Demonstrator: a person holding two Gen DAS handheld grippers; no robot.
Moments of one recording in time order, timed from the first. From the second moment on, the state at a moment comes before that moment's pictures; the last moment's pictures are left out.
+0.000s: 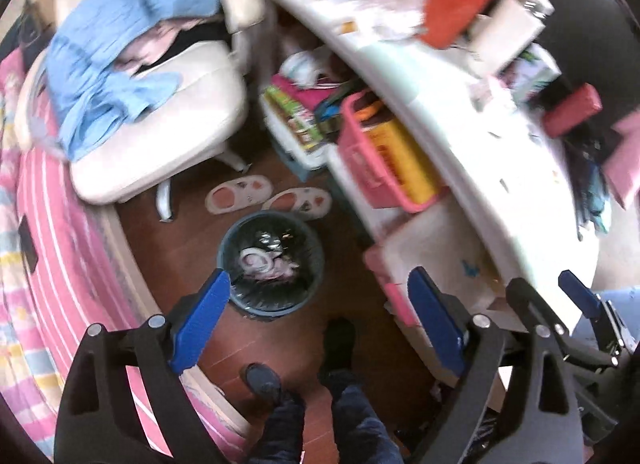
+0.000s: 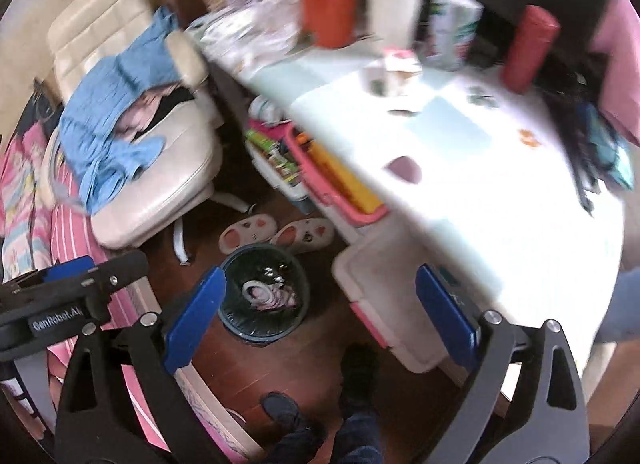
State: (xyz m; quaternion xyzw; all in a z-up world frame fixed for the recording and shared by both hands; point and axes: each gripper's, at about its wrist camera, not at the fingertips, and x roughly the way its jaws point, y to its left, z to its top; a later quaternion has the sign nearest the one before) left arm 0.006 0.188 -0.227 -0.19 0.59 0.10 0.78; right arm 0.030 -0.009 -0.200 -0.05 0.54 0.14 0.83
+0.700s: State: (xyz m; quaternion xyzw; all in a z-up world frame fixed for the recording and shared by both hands) left arm 0.198 0.066 -0.194 -0.13 0.59 0.04 0.80; right arm 0.160 -0.155 -0.178 0.03 0.53 0.04 0.85
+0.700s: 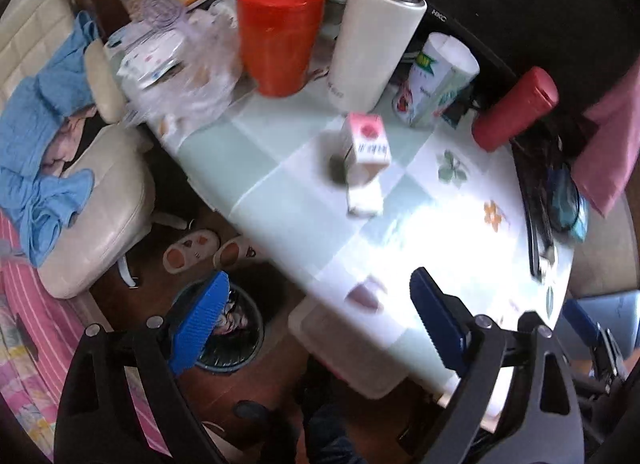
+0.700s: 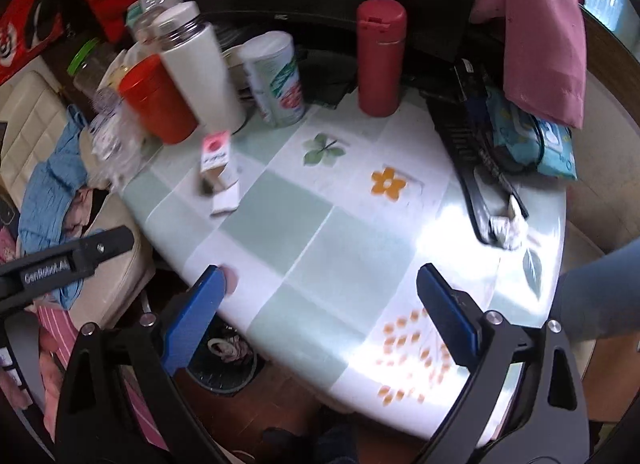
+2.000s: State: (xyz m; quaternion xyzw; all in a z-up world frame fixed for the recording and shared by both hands) left arm 0.338 0.032 -0.288 -0.13 0.63 0.09 0.76; right arm 0.292 -0.175 -0.250 0.02 0.57 0.09 0.82
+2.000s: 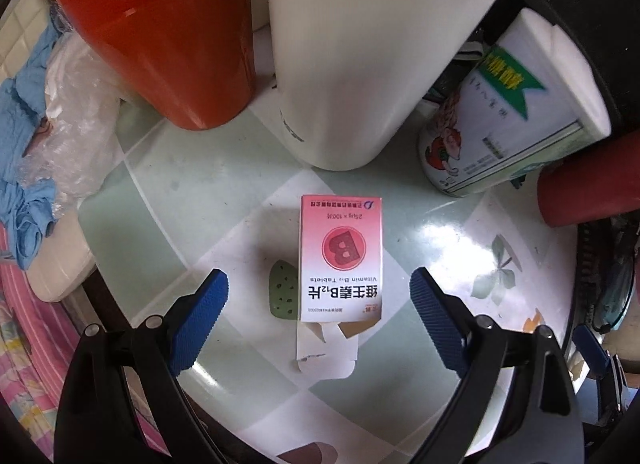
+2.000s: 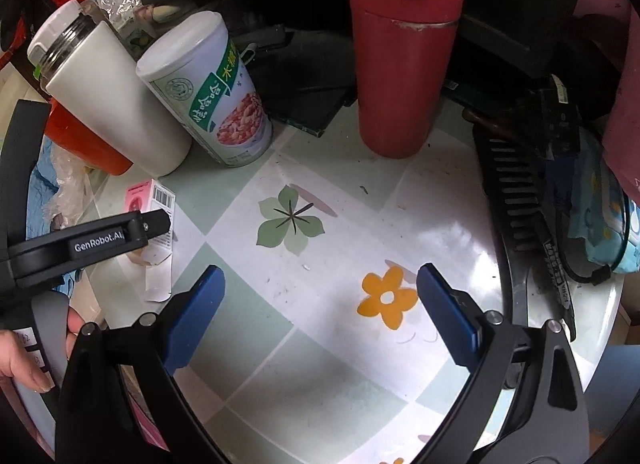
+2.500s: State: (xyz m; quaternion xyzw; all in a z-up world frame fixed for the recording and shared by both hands) left arm 0.341 0.031 -0.302 -0.12 0.64 0.10 0.75; right arm 0.294 -0.178 -0.258 0.02 0.57 0.09 0.82
